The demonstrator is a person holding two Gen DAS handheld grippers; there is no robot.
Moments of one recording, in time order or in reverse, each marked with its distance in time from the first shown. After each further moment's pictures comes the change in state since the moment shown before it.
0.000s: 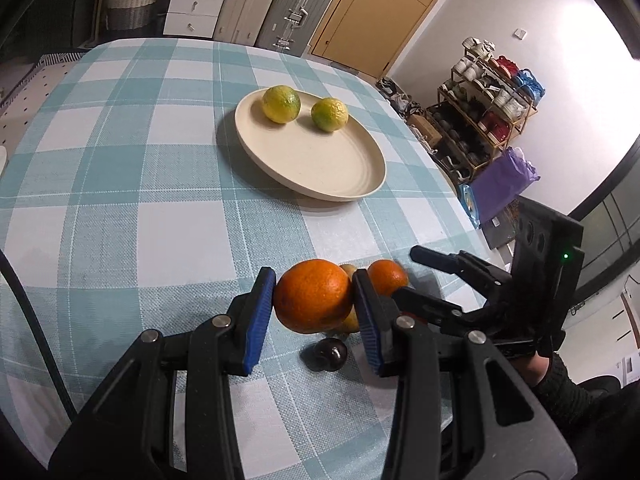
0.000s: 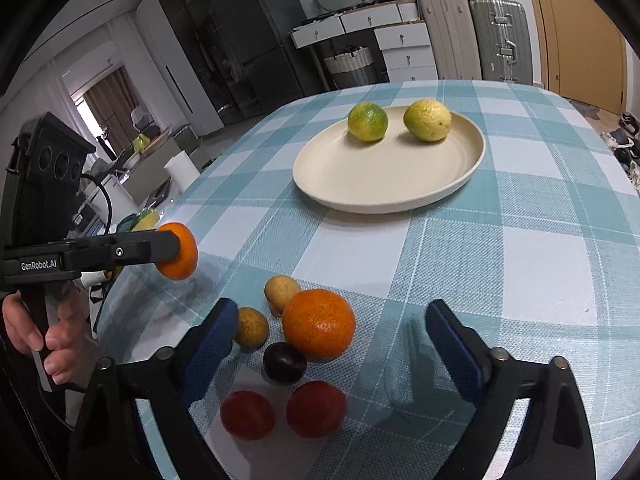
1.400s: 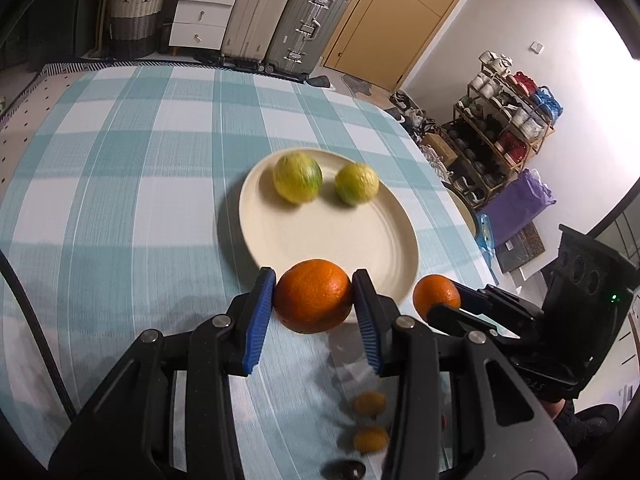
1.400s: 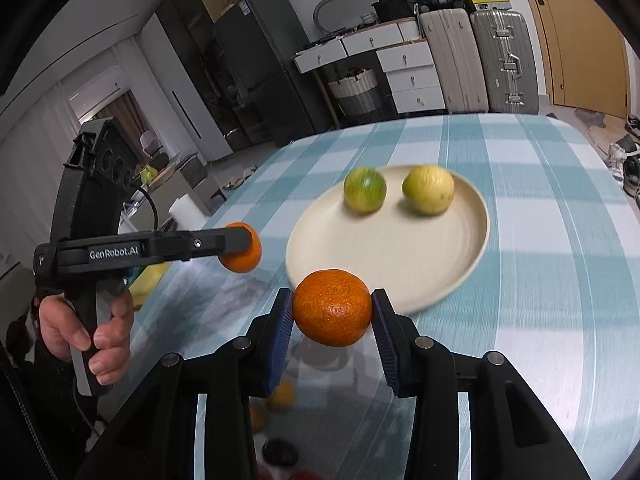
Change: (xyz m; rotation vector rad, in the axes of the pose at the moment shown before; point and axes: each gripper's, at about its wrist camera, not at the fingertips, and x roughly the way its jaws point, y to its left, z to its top) left arm 0.056 0.013 0.113 -0.018 -0.032 0.046; right arm 0.001 -0.019 0.071 0.025 -0.096 0.047
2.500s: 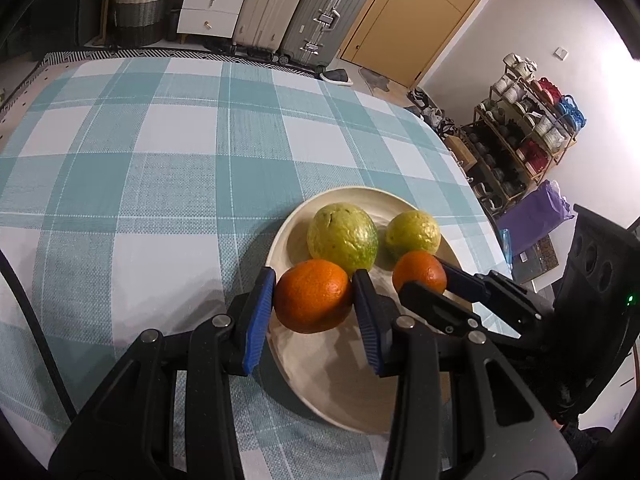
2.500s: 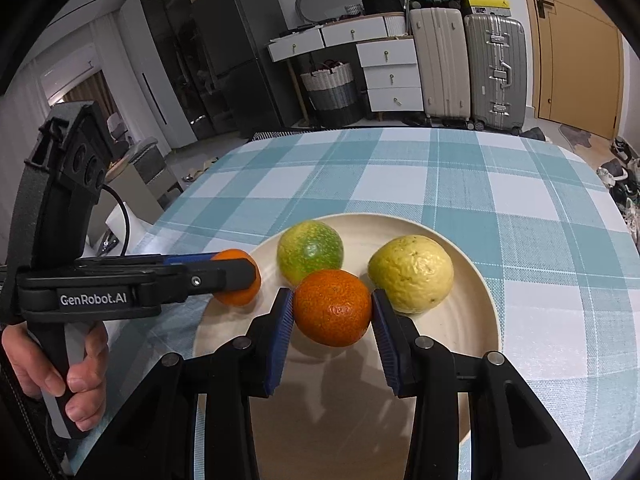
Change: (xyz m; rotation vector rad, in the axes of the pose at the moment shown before) left arm 0.088 0.037 0.062 -0.045 0.035 0.030; right arm 0.095 -0.030 0.070 -0.049 0.043 -0.144
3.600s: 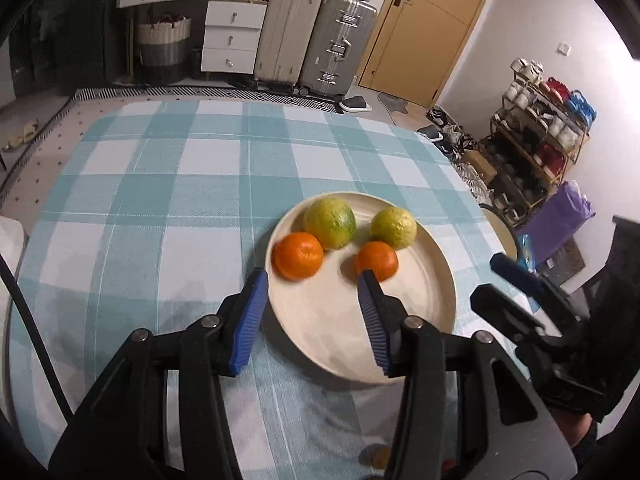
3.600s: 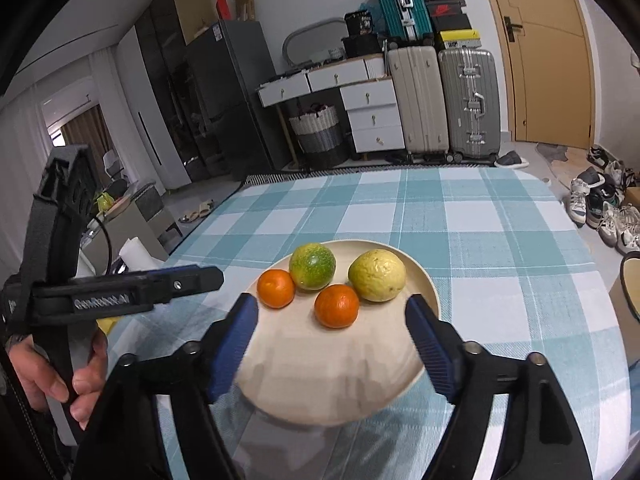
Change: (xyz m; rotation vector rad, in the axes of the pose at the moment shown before) left arm -0.075 -0.046 -0.041 0.059 -0.124 0.144; right arm -0.083 0.004 -0.023 0.043 -0.175 -0.037
